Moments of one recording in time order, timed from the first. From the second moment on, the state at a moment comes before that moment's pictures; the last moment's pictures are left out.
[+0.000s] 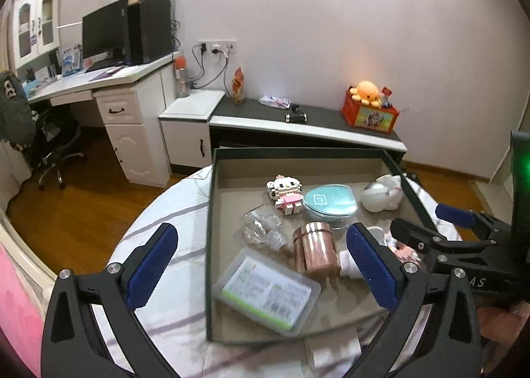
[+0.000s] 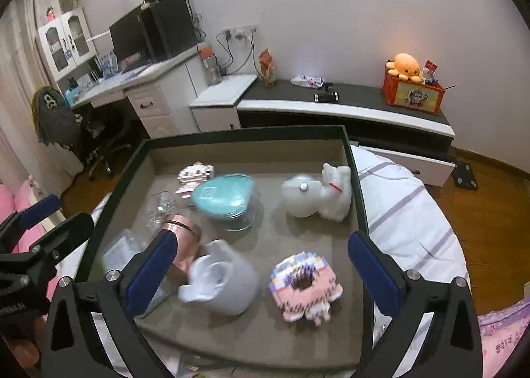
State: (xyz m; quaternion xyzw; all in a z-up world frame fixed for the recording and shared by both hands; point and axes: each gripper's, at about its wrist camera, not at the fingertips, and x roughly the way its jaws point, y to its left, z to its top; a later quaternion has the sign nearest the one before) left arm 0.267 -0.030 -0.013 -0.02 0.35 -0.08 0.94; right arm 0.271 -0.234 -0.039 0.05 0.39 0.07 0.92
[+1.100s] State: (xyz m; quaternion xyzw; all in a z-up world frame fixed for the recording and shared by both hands) left arm 0.103 -0.041 -0.043 -0.02 0.37 -0.09 0.92; right arm 0.058 -0.266 -0.059 0.07 0.38 0.05 0.92
